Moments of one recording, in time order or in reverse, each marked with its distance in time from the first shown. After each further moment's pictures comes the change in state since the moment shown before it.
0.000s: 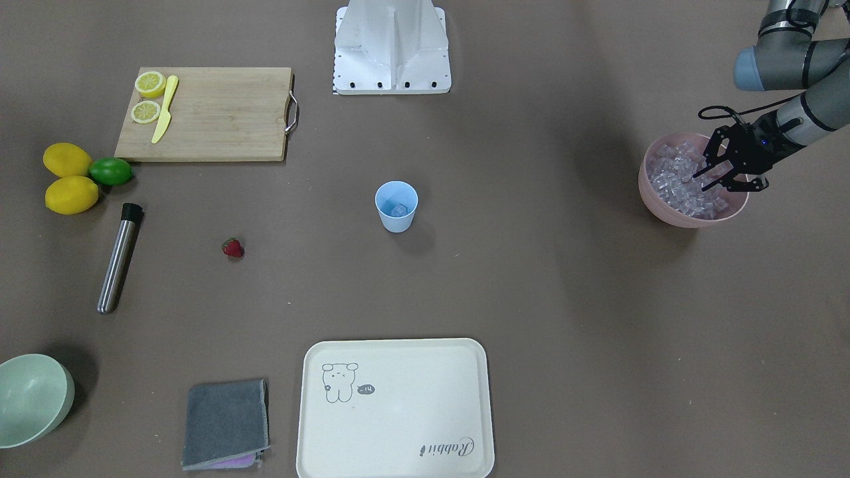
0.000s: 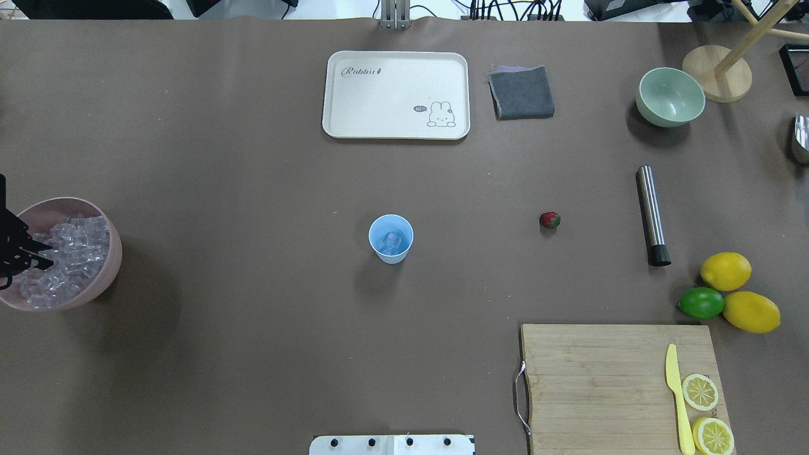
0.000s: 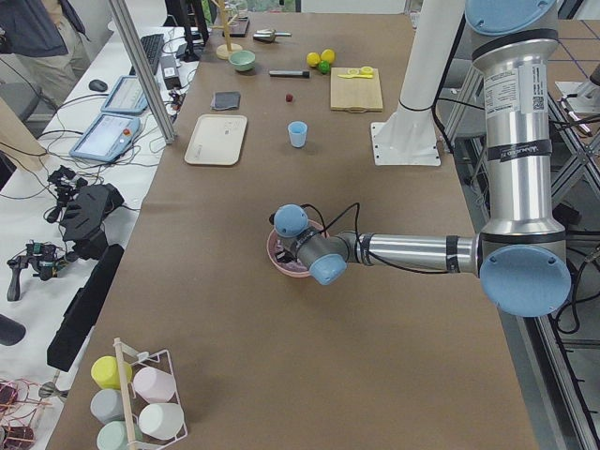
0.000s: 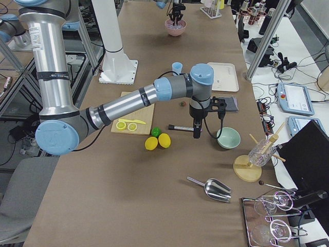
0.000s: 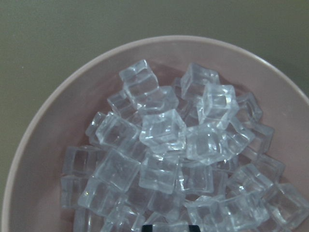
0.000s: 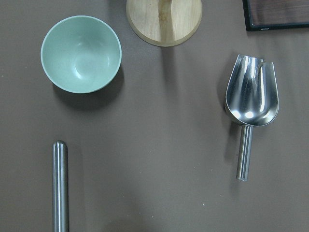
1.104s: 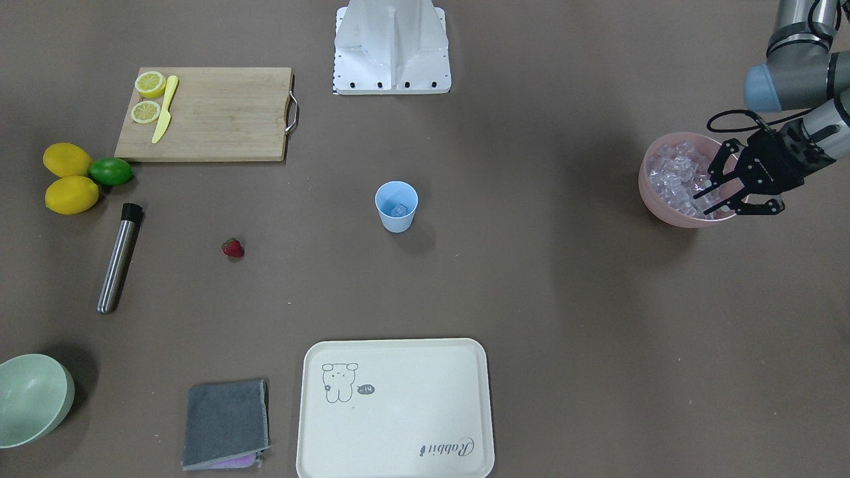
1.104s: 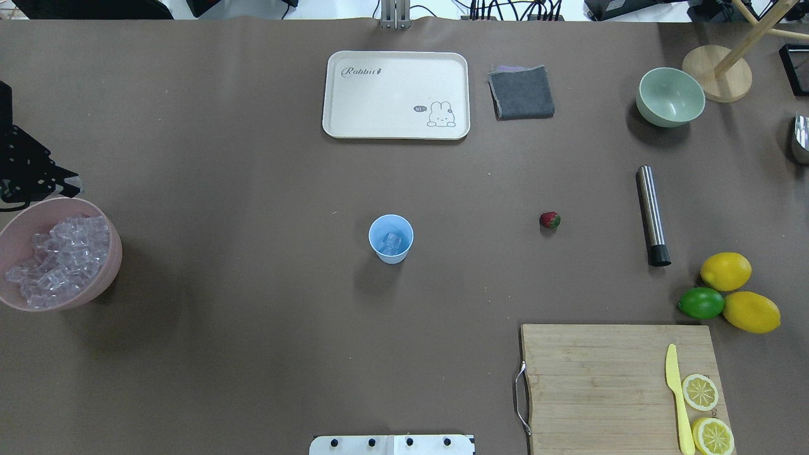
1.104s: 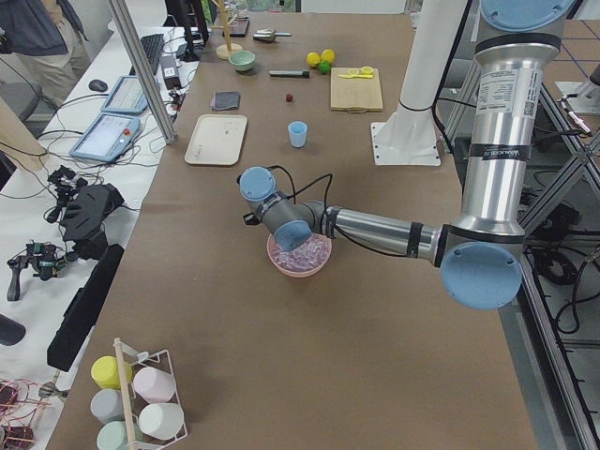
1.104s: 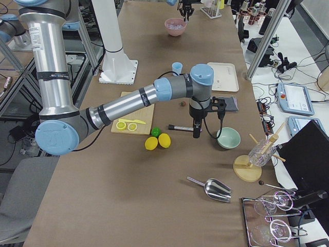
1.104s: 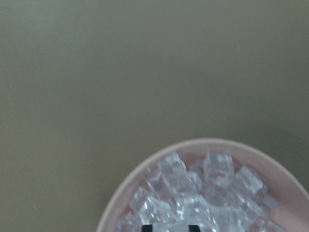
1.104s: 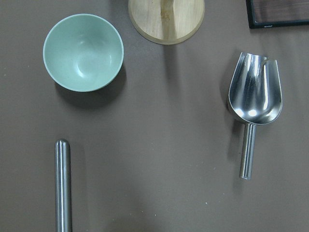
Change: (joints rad) left arm -0.116 -0.224 -0.012 0.084 -0.104 -0.094; right arm -0.001 -0.001 -0.001 0.000 0.012 0.001
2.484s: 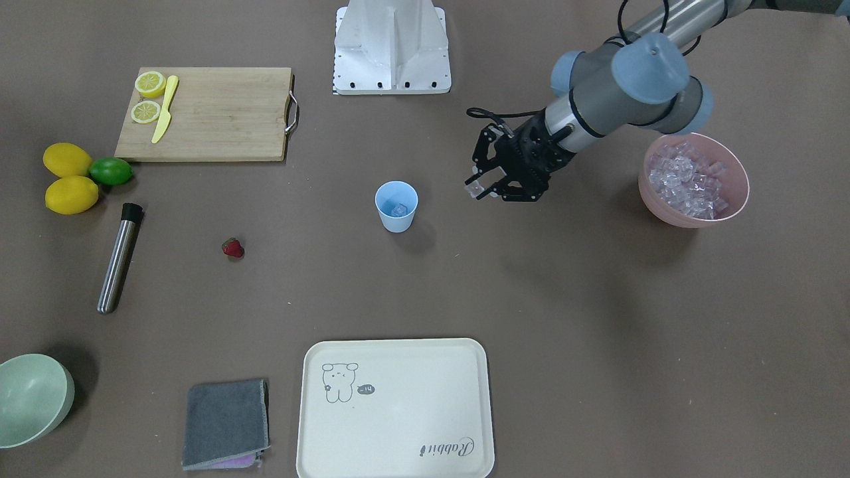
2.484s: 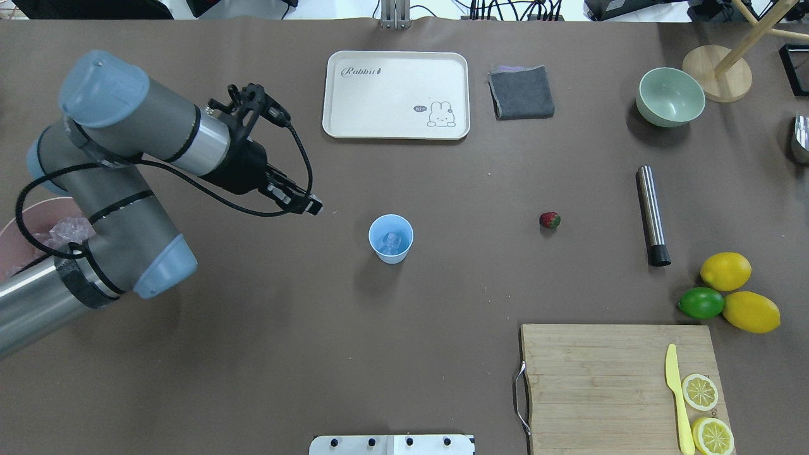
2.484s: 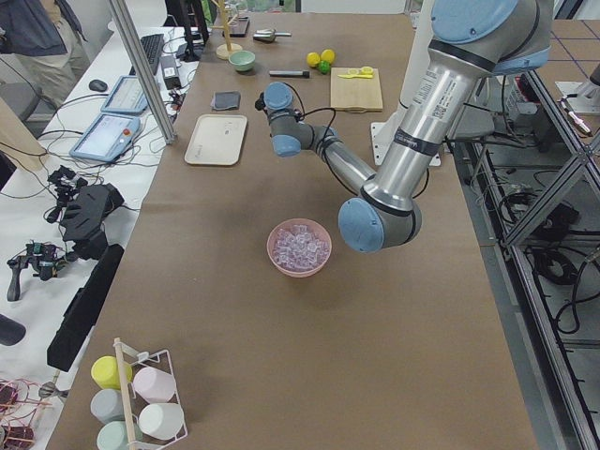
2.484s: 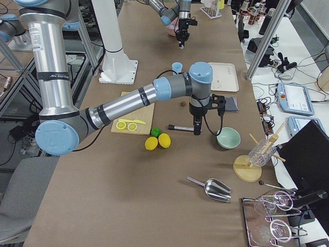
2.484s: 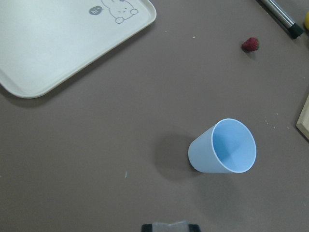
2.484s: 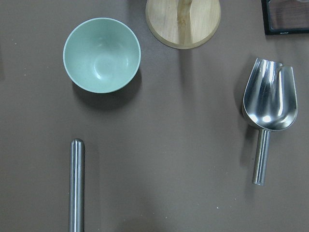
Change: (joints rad) left arm 0.445 -0.415 -0.023 -0.002 0.274 -0.818; right arm -0.003 -0.002 0.014 0.028 0.023 -0.002
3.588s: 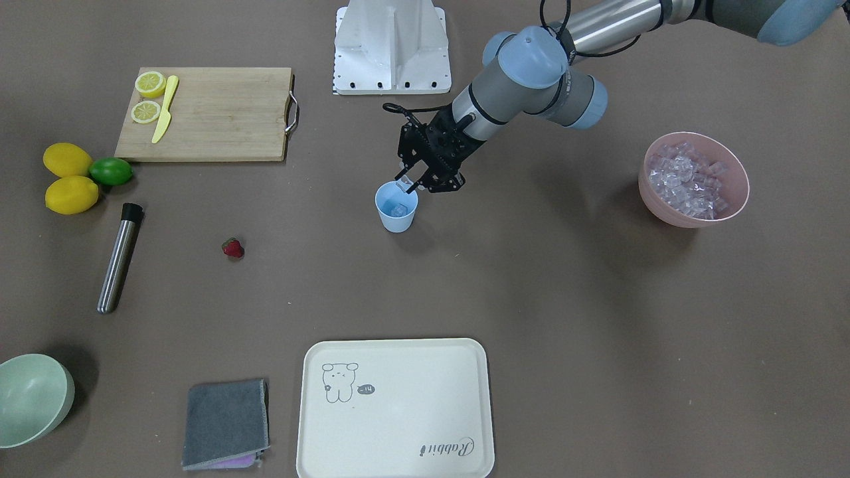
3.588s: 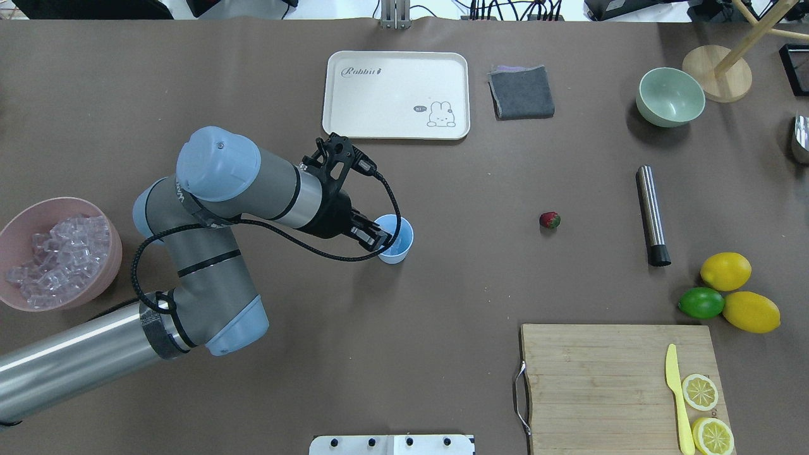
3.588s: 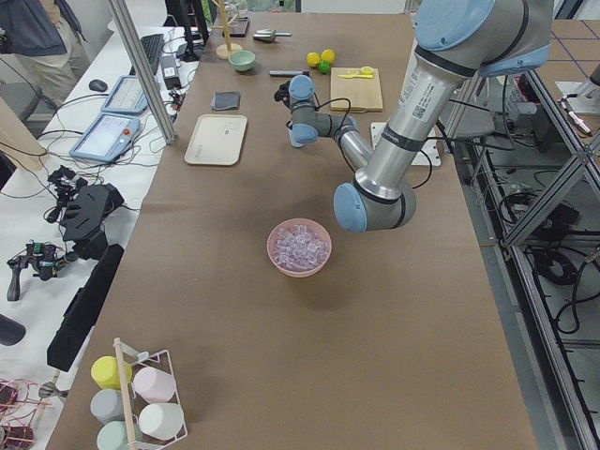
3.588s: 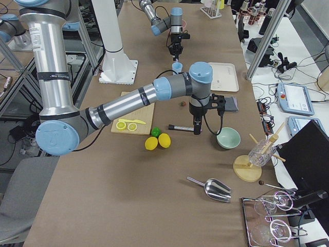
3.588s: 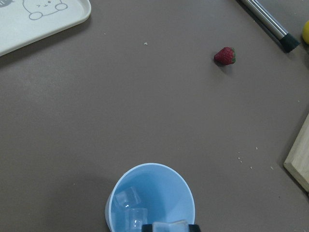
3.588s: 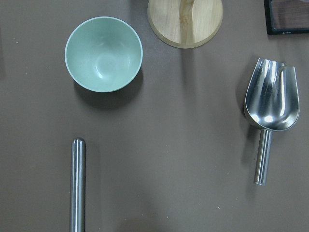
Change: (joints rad) left arm 0.159 -0.108 0.071 -0.002 0.228 -0.067; right arm -0.005 0.000 0.000 0.002 0.001 0.000
